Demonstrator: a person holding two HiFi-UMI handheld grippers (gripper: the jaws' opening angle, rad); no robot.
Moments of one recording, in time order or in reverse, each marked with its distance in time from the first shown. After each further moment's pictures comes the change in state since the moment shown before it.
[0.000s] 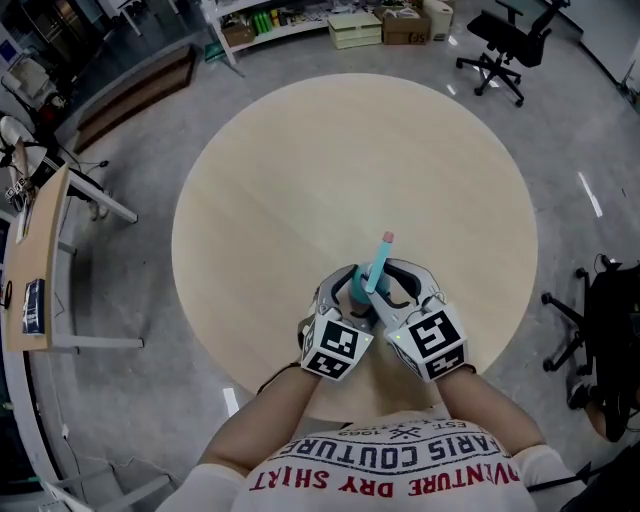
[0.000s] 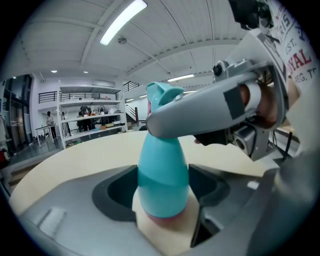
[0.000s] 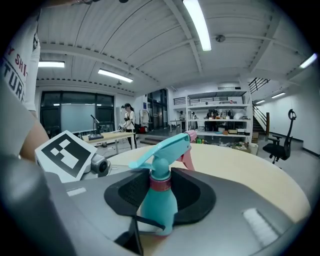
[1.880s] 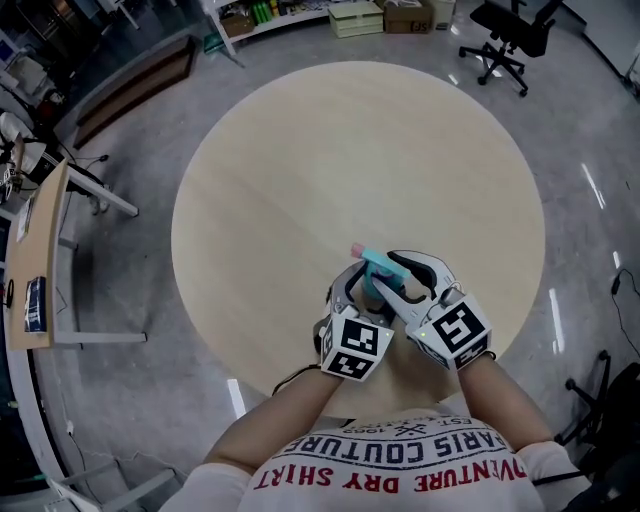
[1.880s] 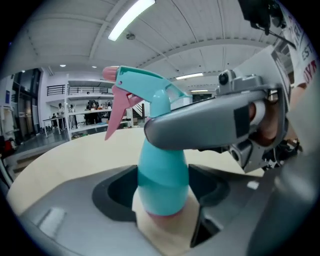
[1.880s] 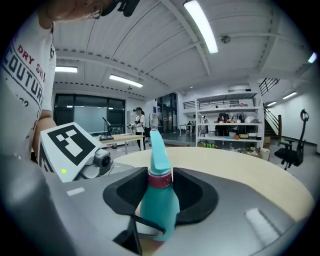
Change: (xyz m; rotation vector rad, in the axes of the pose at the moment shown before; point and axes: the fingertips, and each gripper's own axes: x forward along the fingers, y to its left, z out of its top) left arm 0.004 -0.008 0.004 -0.085 0.038 0.056; right arm -0.005 -0.001 -0.003 -0.044 -0.062 0.113
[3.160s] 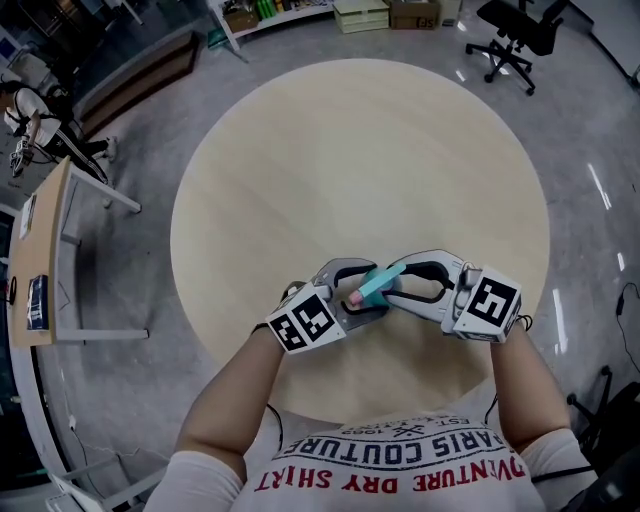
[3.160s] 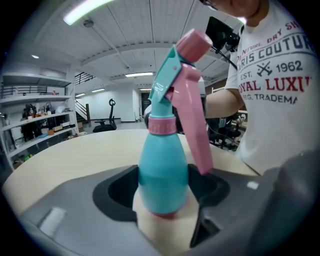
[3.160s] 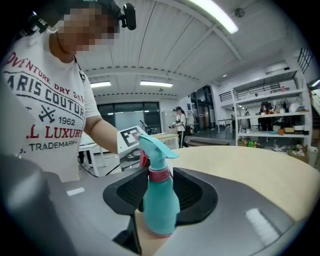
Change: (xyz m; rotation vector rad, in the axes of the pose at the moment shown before) left arm -0.013 -0.011 -0.009 0.323 -0.006 -0.578; right arm -0.016 0.011 -0.002 -0.074 0.017 0.473
